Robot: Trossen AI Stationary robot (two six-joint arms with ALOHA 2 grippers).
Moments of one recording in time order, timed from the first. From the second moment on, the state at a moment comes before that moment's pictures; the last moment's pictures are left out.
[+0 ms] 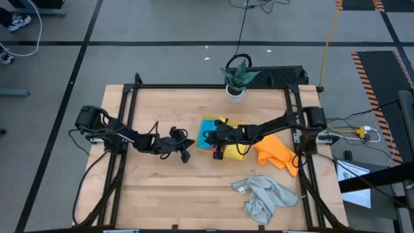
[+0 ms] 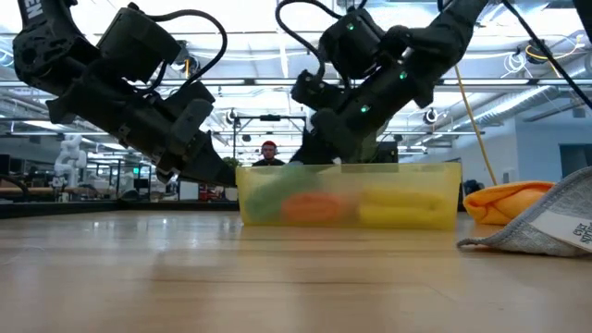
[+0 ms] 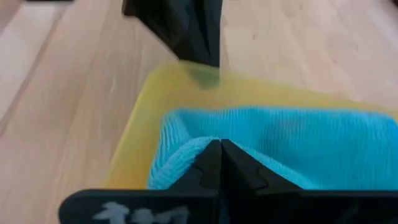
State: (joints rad) left arm -0.14 1.62 0.42 0.66 -0.41 -0.46; right arm -0.02 1.86 0.93 0.30 0.08 -0.06
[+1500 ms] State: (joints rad) left arm -0.16 1.62 0.42 0.62 -0.42 -0.45; right arm -0.08 1.60 0.87 -0.27 0.13 0.05
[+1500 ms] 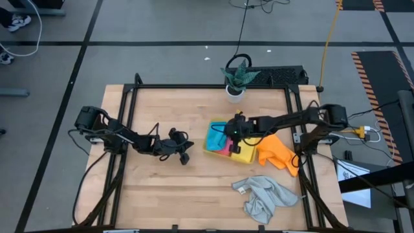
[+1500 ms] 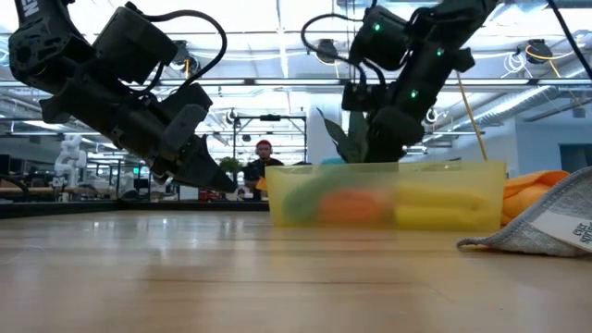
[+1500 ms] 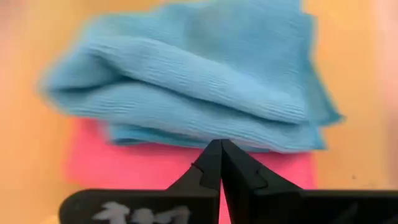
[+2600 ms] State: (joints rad) left arm -0.16 1.62 0.42 0.65 -0.42 -0.45; right arm -0.04 1.67 0.87 -0.28 -0.11 0.00
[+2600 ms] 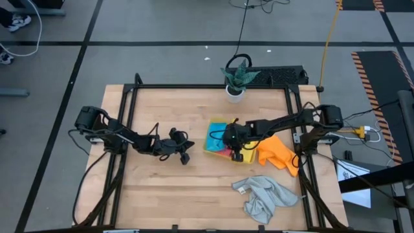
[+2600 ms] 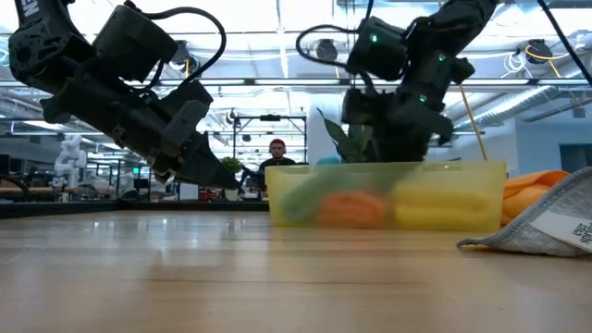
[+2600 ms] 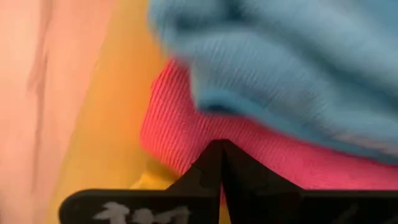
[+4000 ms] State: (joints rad) left arm -0.16 1.62 0.42 0.65 -0.42 -0.44; right arm -0.04 1.52 0.87 -0.36 -0.14 -0.06
